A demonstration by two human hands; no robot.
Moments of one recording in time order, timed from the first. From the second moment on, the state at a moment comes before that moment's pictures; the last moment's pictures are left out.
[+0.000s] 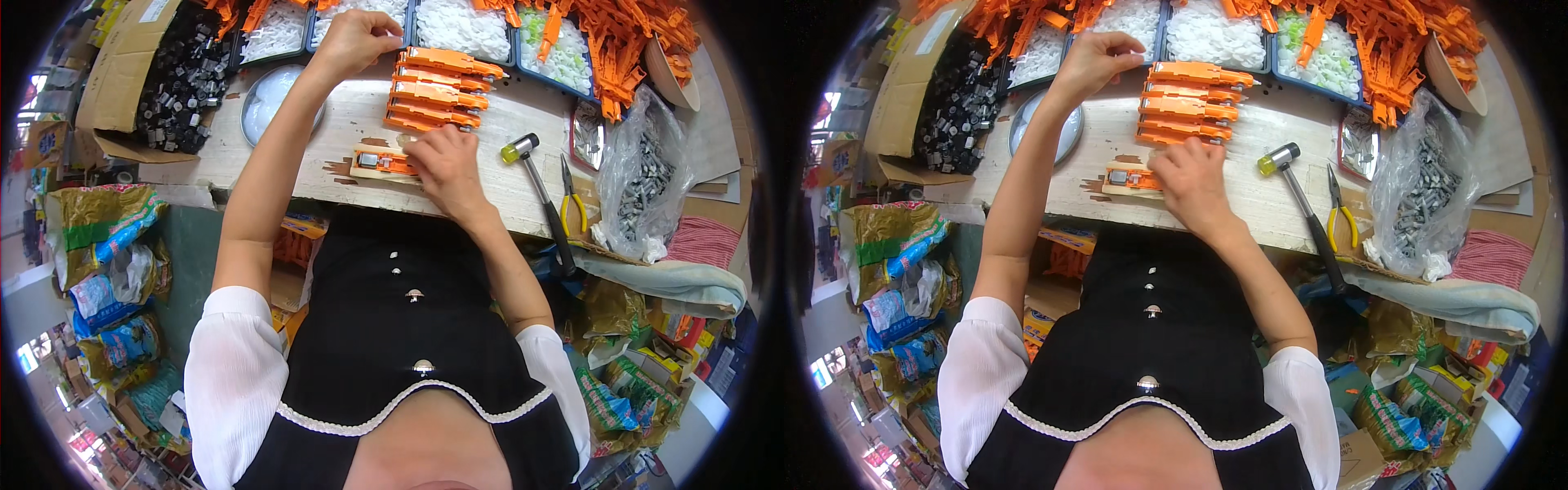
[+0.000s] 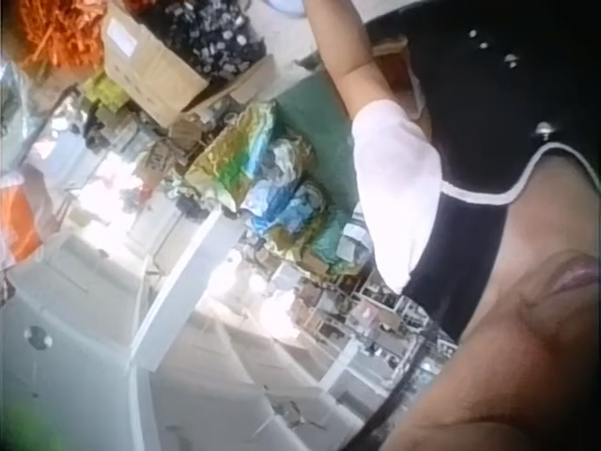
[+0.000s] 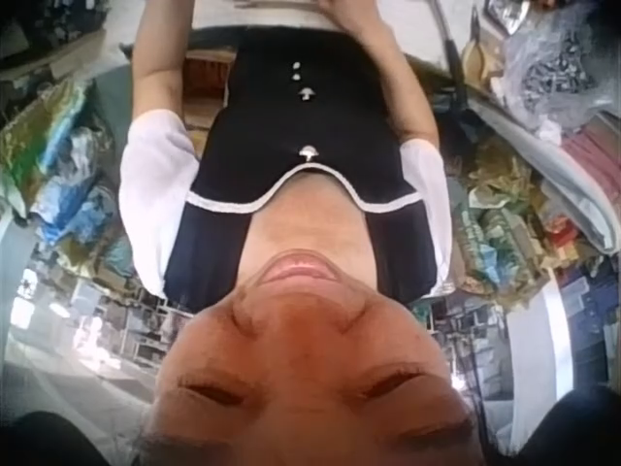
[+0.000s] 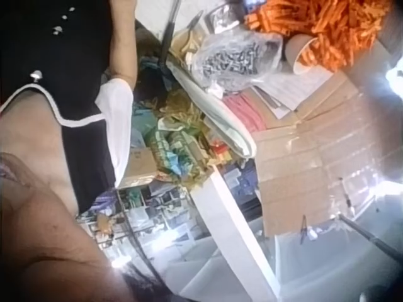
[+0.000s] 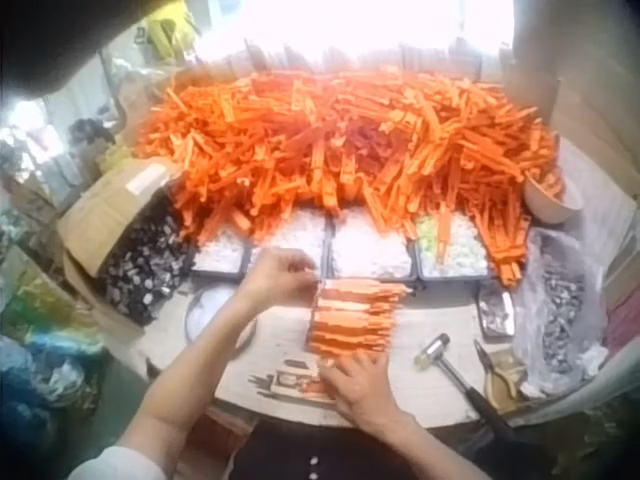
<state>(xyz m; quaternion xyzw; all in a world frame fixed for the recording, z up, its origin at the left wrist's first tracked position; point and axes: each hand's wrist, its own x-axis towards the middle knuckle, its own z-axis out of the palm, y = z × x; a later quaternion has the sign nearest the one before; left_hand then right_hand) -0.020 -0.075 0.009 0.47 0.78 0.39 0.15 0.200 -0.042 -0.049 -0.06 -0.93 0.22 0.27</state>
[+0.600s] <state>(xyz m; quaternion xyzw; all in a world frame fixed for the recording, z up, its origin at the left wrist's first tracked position) 0.014 0.040 -0.003 0.66 0.74 0.15 0.03 0.239 -0.010 -0.031 -0.15 -0.90 0.28 0.28</state>
